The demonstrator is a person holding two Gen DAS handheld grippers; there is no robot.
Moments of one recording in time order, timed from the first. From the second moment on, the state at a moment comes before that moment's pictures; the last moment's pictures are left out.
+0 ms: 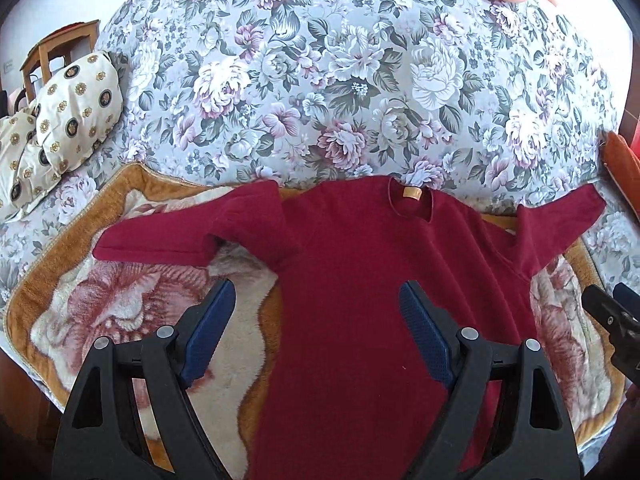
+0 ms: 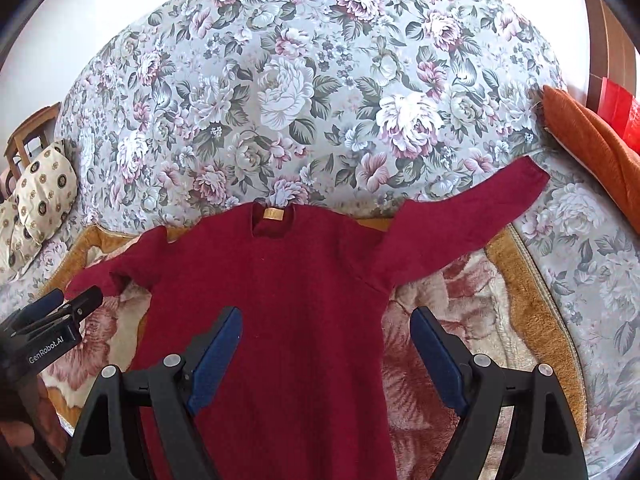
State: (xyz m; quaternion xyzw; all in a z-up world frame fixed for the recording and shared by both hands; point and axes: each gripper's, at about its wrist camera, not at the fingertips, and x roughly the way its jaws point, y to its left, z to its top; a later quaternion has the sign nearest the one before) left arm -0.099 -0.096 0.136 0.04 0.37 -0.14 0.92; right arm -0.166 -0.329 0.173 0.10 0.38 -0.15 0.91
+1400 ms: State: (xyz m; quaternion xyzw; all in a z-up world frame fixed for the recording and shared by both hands) left arm -0.065 -0.146 0.063 0.07 0.40 -0.14 0.90; right arm -0.110 -0.338 0.094 0.09 0.39 -0.17 0.90
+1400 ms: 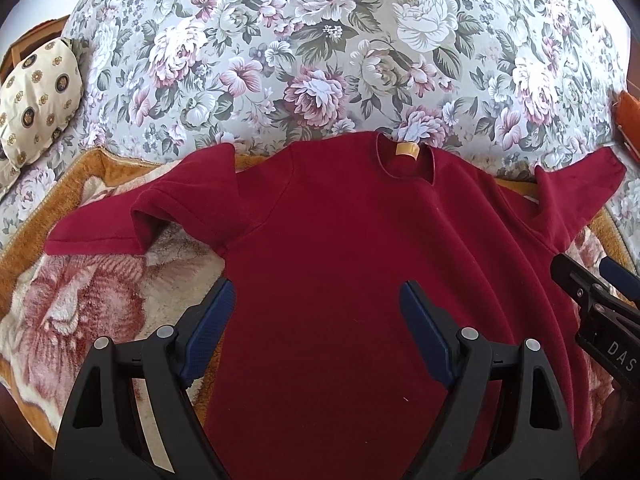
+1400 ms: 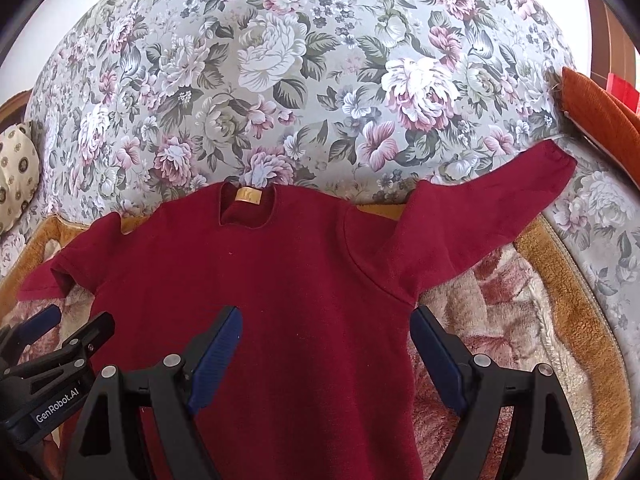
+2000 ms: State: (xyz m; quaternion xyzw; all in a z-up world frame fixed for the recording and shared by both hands) left arm -0.062 -0.142 0.058 0.06 0.40 -0.14 0.90; right arm -0.106 -0.335 0.088 0.09 0.40 -0.17 0.90
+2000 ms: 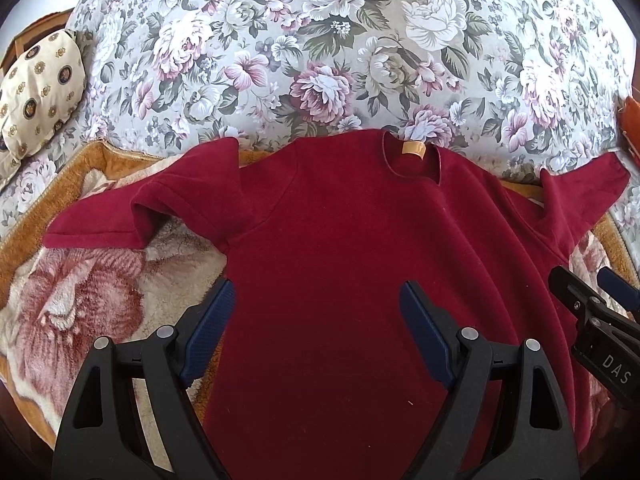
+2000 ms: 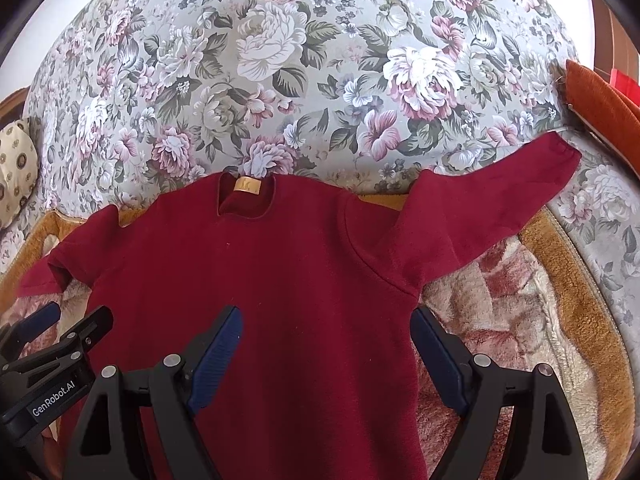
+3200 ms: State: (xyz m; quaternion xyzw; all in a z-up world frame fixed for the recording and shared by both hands) left arm 0.051 0.140 0.026 -0.35 0.46 0.03 0.82; right arm -0.065 -0.282 0.077 0.07 0.44 -0.07 0.89
